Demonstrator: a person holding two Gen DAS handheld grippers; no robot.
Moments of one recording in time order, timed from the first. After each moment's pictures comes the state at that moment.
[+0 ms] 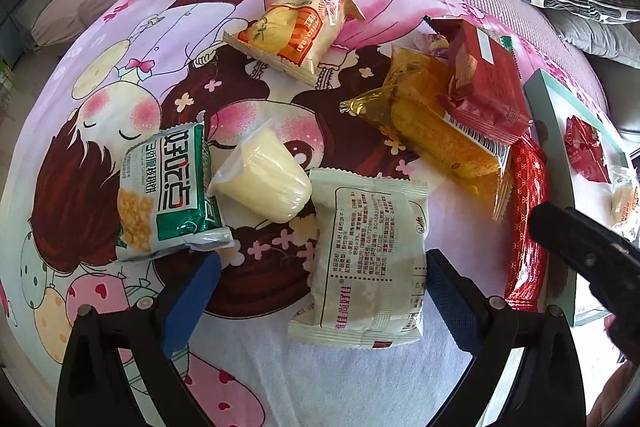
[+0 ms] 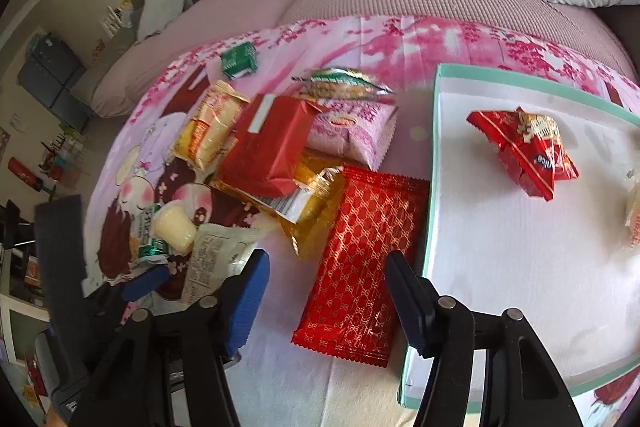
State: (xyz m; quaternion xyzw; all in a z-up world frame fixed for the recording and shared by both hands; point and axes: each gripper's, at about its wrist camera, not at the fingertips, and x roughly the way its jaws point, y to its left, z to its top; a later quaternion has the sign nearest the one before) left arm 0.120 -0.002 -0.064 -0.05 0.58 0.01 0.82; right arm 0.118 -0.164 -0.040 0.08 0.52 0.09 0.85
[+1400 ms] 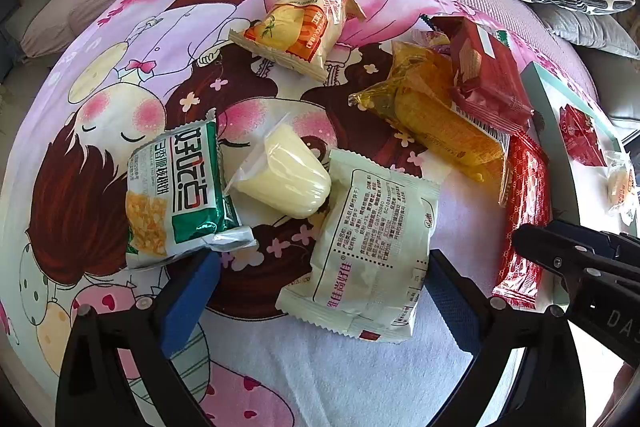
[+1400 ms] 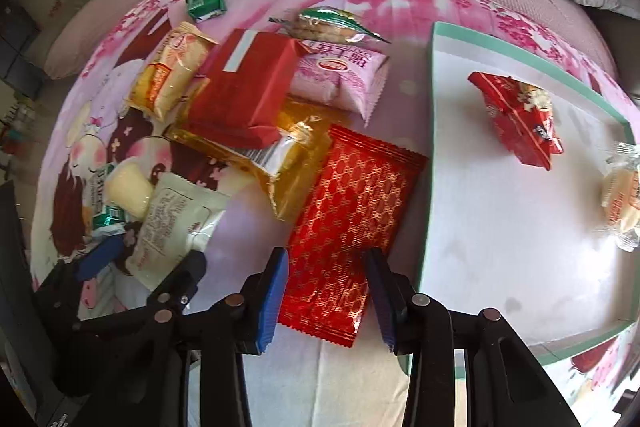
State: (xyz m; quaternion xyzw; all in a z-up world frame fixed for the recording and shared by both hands) left arm 0.116 0.011 -0.067 -0.04 0.57 -0.02 0.82; right arm 0.123 -0.150 -0.047 0.02 0.59 0.02 0.81
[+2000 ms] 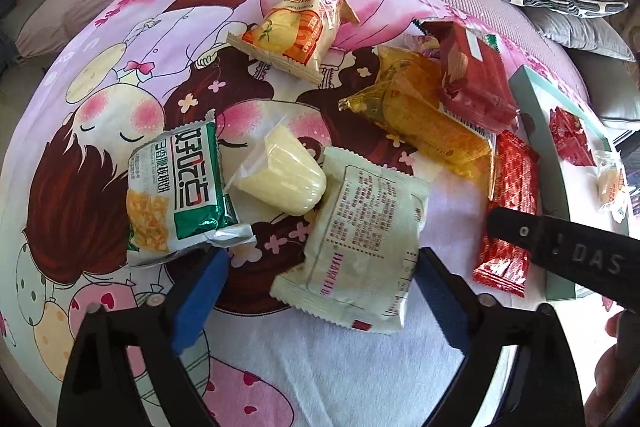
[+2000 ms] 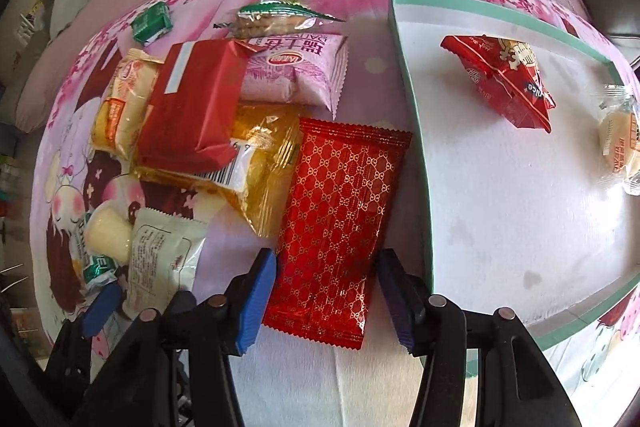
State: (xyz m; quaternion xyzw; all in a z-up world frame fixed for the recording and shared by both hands) left arm 0.110 0.012 -0.061 -0.05 0.56 -0.03 0.82; right arm 0.141 -0.174 -0.058 0.09 0.61 -0.05 0.79
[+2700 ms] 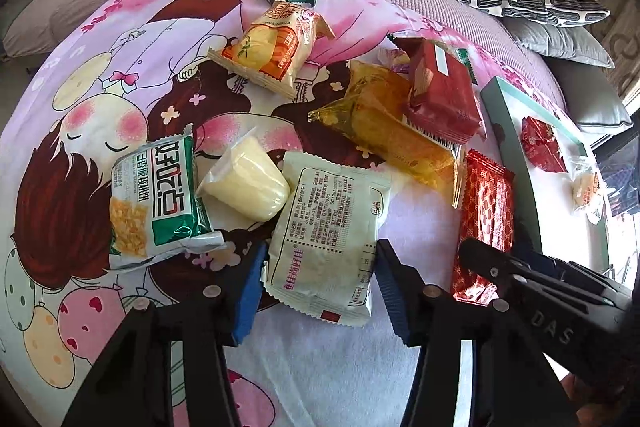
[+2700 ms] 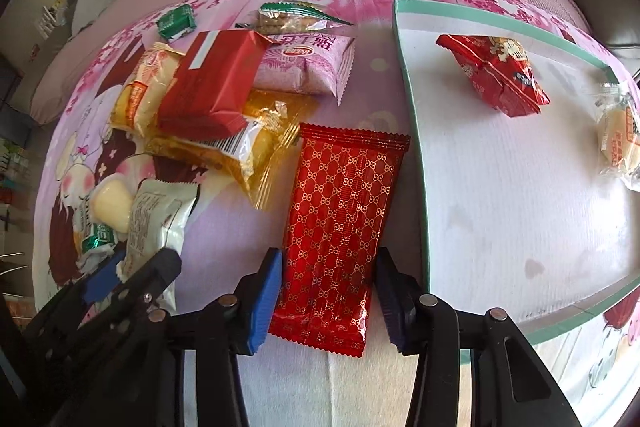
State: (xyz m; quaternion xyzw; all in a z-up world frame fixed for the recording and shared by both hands) left arm 0.107 0.010 -0.052 -0.07 0.55 -0.07 0.83; right arm 0.097 -0.155 -0.066 0.08 0.56 -0.02 0.82
